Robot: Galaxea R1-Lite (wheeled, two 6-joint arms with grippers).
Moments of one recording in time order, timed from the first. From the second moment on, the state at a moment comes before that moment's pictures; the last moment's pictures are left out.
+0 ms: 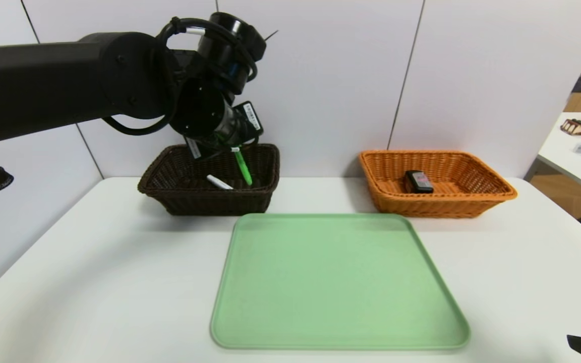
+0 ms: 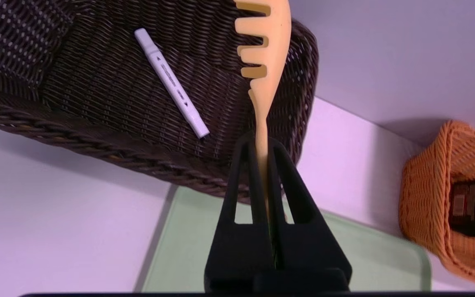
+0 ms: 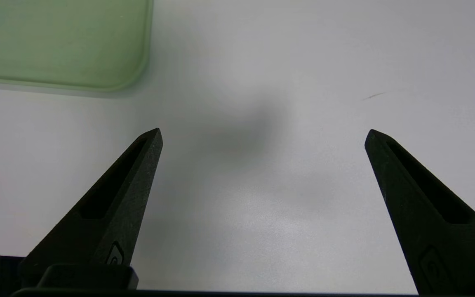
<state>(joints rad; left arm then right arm) -0.59 2.00 -1.99 0.57 0.53 -0.80 0.14 0.92 -0.70 0.59 -0.10 0.00</state>
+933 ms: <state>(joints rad) -0.35 2.11 -1.99 0.48 0.38 -1.18 0.14 0.91 -0.67 0.60 -0.10 0.00</state>
